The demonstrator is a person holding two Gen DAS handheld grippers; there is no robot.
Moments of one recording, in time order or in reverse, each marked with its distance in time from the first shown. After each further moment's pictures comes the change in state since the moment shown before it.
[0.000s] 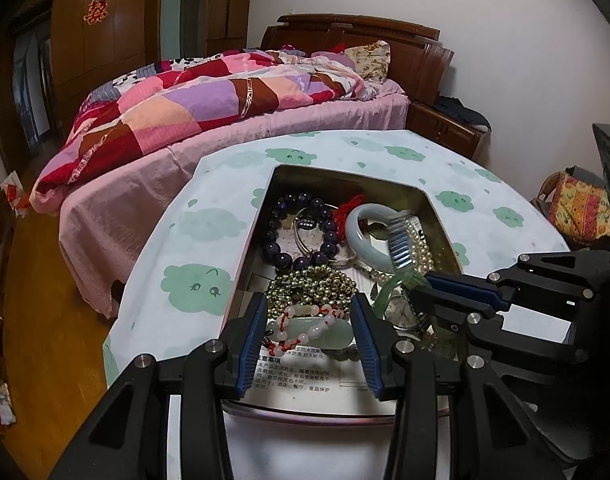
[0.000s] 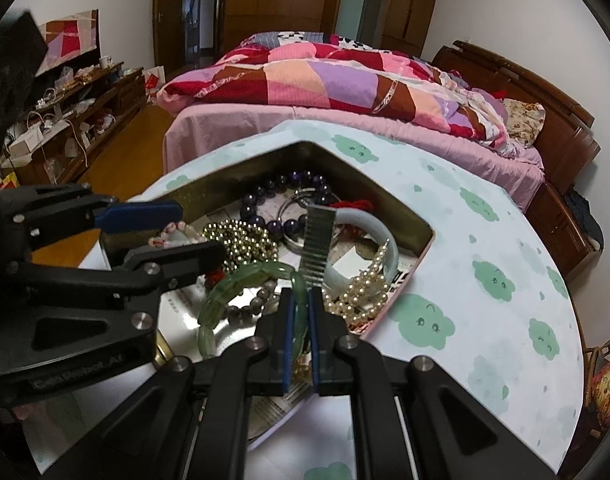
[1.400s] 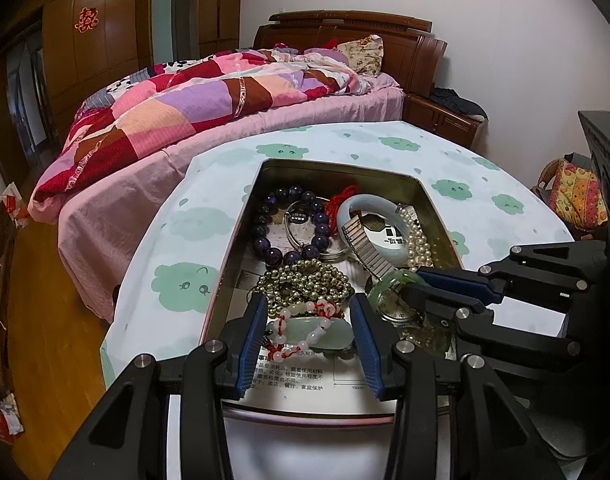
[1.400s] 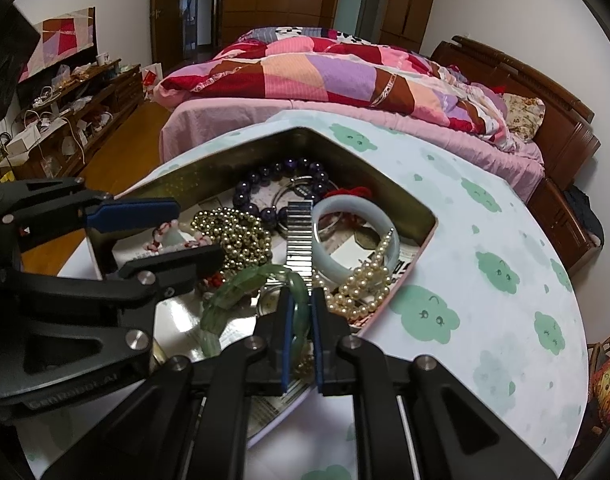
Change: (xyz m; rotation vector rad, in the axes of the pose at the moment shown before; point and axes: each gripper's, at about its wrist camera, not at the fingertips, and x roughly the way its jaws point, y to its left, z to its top) left arm 0.004 -0.008 -0.004 0.030 0.009 -0.002; right arm 0.009 -0.003 -0.006 0.009 0.010 0.003
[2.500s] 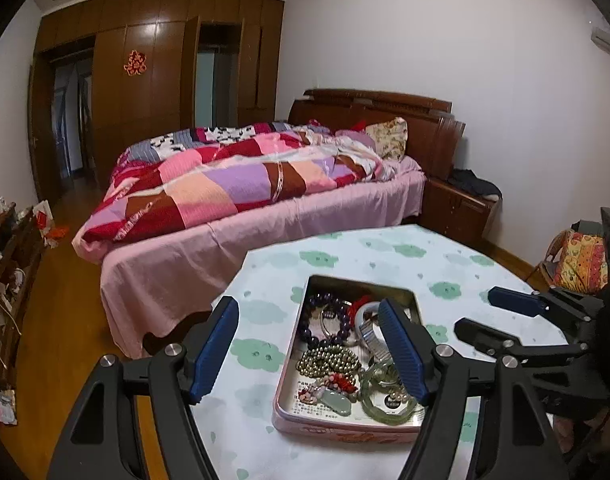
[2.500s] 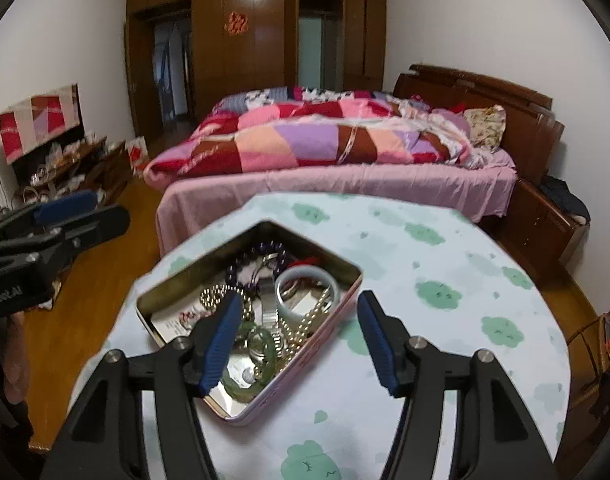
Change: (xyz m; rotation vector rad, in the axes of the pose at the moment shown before) left arm -0.109 0.013 0.026 -0.072 -0.292 0.086; right arm -0.091 -0.032 0.010 0.166 -0.231 -0.016
